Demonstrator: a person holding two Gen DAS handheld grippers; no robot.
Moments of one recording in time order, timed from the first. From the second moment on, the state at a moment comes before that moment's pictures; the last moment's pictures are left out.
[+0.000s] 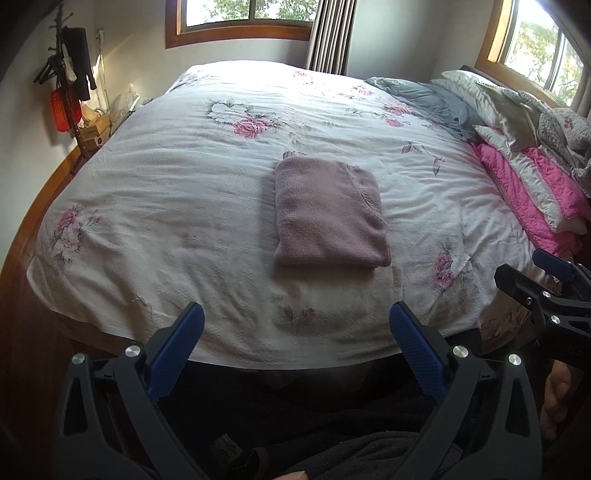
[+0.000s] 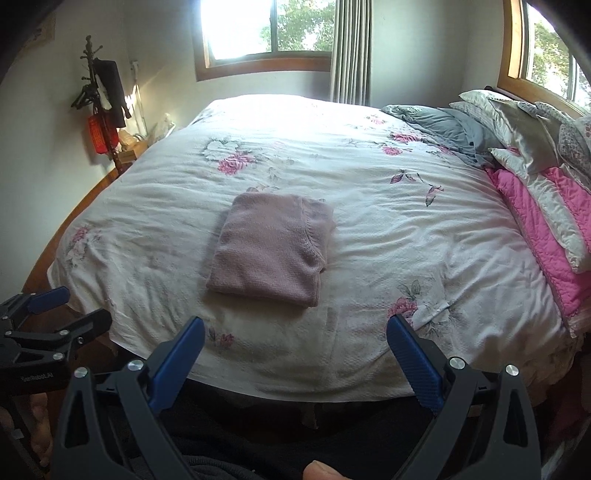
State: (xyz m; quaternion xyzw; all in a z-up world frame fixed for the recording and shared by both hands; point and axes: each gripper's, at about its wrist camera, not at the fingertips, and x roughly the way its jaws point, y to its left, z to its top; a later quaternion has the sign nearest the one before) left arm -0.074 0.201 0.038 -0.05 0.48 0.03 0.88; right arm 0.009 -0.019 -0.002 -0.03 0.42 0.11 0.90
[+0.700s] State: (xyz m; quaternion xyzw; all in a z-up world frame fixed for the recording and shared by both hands) left arm -0.060 0.205 0.031 -0.04 0.49 0.03 0.87; right arm 0.017 -0.013 -0.011 -0.03 0.43 0.11 0.89
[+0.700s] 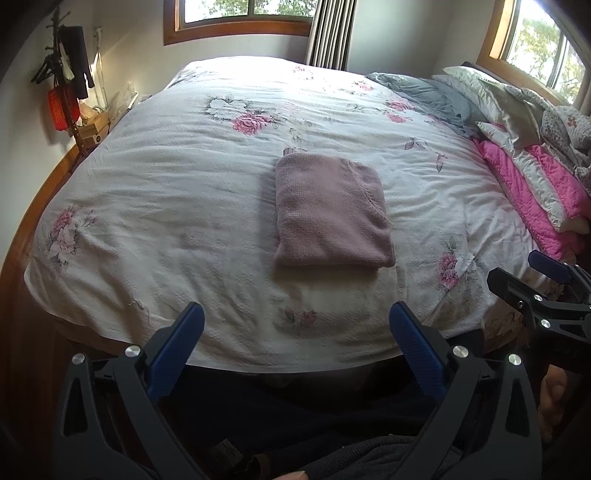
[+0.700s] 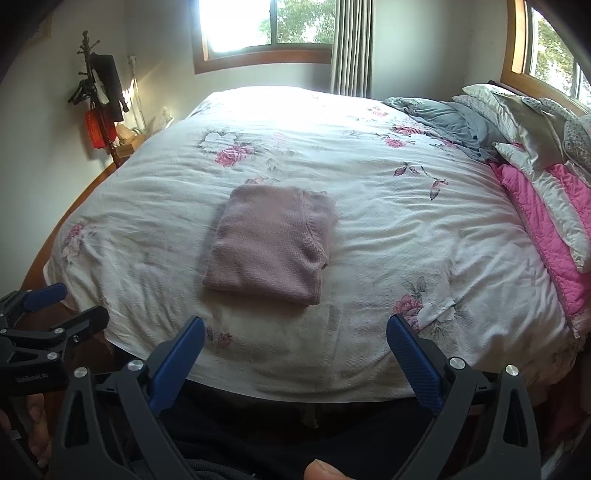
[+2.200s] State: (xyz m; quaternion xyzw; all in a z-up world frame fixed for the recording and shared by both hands) left arm -0.054 0.202 0.024 -0.03 0.49 0.04 0.87; right arm 0.021 -0.010 -0.021 -0.02 0.43 0.11 0.90
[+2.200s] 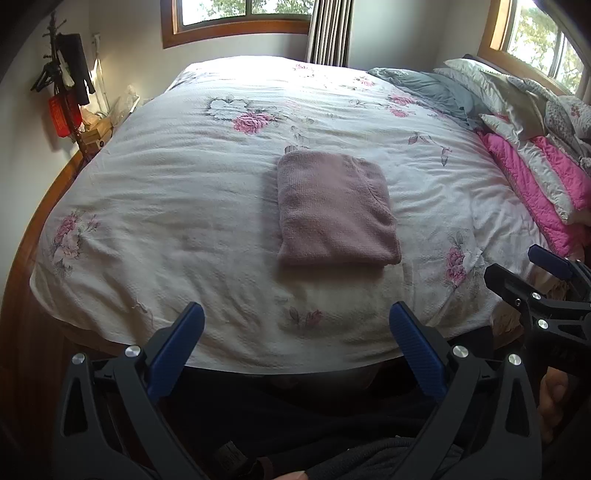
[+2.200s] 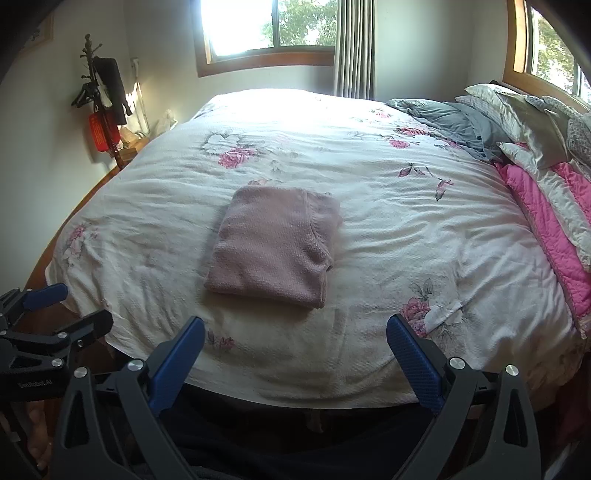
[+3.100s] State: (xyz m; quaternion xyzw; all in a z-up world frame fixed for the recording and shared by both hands) left arm -0.054 0.203 0.026 -0.03 0.49 0.04 0.87; right arm 0.021 -0.010 -0.024 -0.02 0.43 0.11 0.90
